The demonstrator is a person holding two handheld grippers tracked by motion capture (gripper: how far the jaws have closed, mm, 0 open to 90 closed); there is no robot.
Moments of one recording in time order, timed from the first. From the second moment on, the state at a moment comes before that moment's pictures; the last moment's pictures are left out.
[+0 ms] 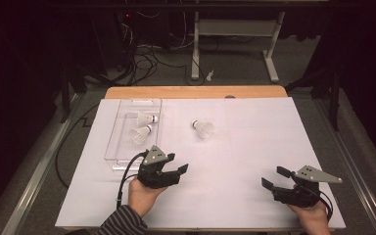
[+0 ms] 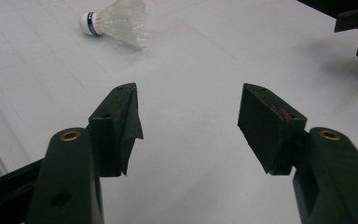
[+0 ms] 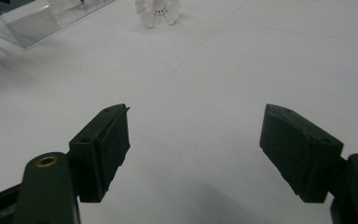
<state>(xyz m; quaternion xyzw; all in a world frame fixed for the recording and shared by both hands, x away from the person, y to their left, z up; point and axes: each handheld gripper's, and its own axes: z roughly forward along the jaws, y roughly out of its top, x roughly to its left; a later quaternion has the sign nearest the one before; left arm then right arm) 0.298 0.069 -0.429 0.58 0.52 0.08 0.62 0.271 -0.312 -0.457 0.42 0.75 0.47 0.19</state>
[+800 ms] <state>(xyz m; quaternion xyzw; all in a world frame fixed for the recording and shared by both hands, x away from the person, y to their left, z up) 0.322 0.047 -0.427 0.58 0.53 0.09 0.61 0.271 -0.312 -0.457 0.42 0.75 0.47 0.19</state>
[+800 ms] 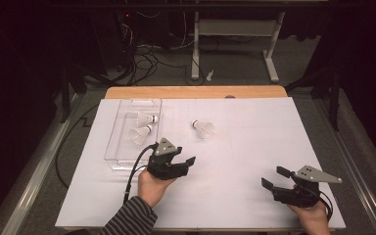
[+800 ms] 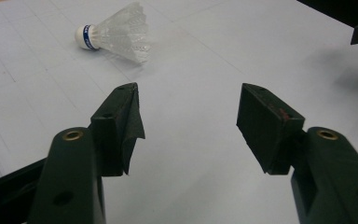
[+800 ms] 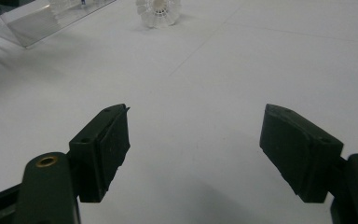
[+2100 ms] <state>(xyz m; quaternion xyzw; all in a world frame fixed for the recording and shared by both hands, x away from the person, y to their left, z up) 0.362 0.021 -0.422 0.63 0.57 0.09 0.52 0.272 -0.311 -0.457 0.42 0.76 0.47 0.19</state>
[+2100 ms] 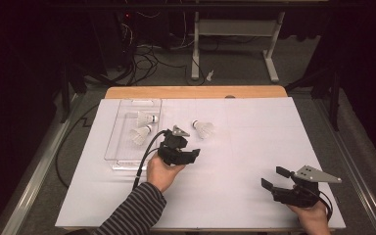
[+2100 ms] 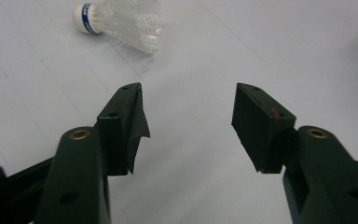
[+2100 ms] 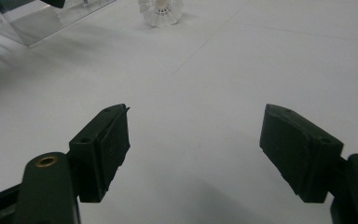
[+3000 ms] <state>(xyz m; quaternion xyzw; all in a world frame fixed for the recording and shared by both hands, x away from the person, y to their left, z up) 0.388 0.006 -0.415 0.65 0.58 0.09 0.48 0.272 -0.311 -0.458 0.42 0.76 0.47 0.18</state>
